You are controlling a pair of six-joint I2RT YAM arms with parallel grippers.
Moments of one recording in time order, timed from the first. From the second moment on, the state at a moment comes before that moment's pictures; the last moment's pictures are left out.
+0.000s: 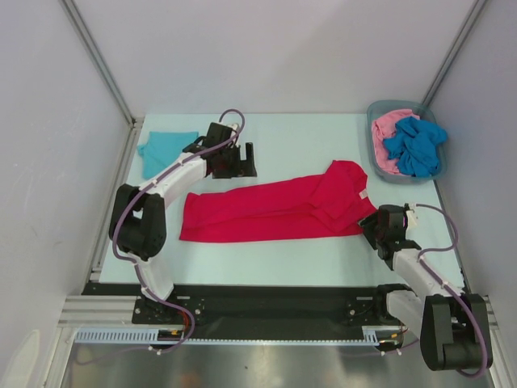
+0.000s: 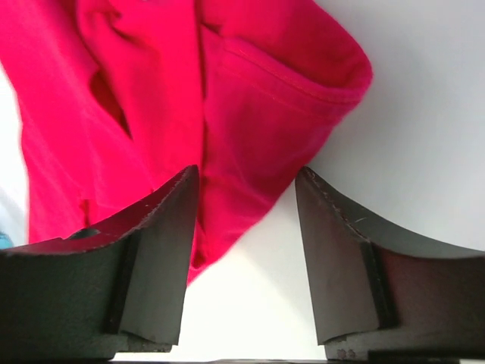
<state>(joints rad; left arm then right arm) -0.40 1.81 1.40 -0.48 0.13 -0.37 0.04 0.99 0.31 -0.10 0.16 0.99</state>
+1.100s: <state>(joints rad) -0.39 1.72 1.24 -0.51 -0.07 -0.45 0.03 1.27 0.36 0.24 0.12 1.04</state>
